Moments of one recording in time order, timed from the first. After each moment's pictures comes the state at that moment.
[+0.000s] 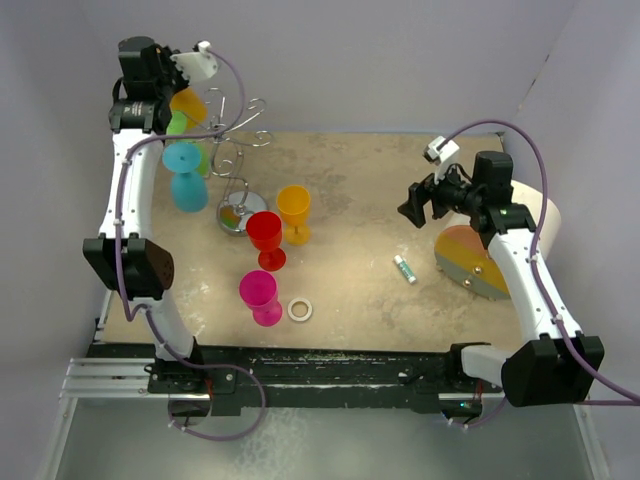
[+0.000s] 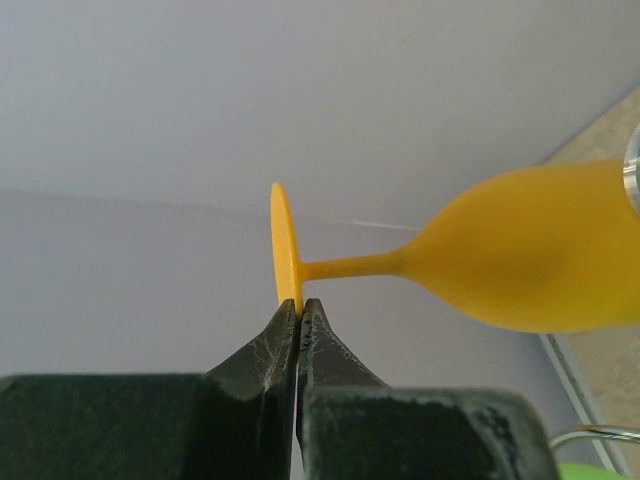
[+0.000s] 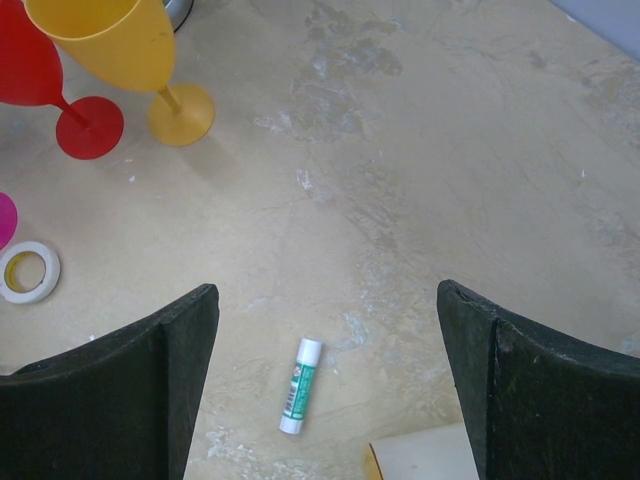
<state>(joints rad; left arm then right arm) 0.03 1.88 2.16 -0.48 -0.10 1.17 0.05 1.21 1.14 -0.49 -0.60 -0.34</state>
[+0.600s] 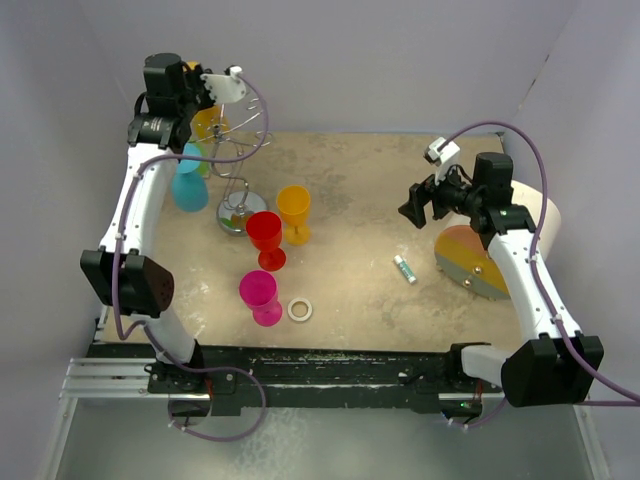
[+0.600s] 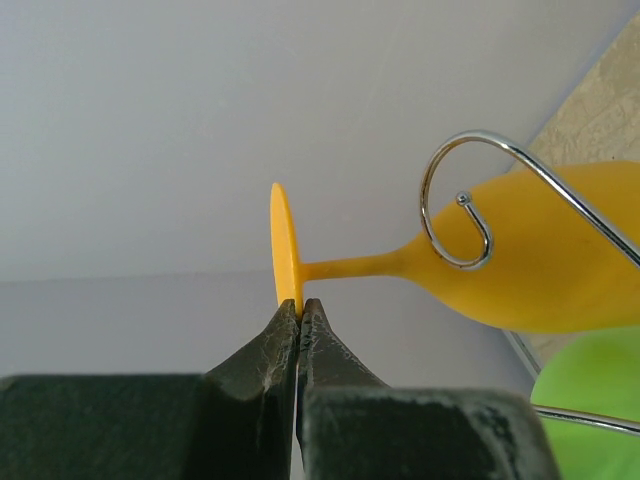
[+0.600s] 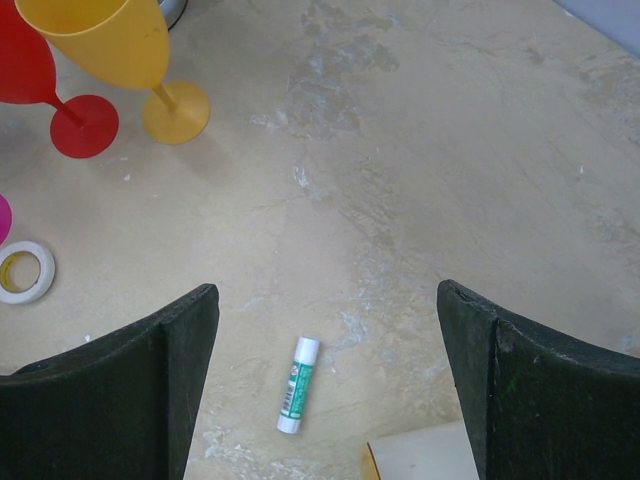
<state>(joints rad) -0.09 1.76 1.96 -0.45 -0.06 1.25 0.04 1.21 1.12 -0.47 -0.59 -0.34</state>
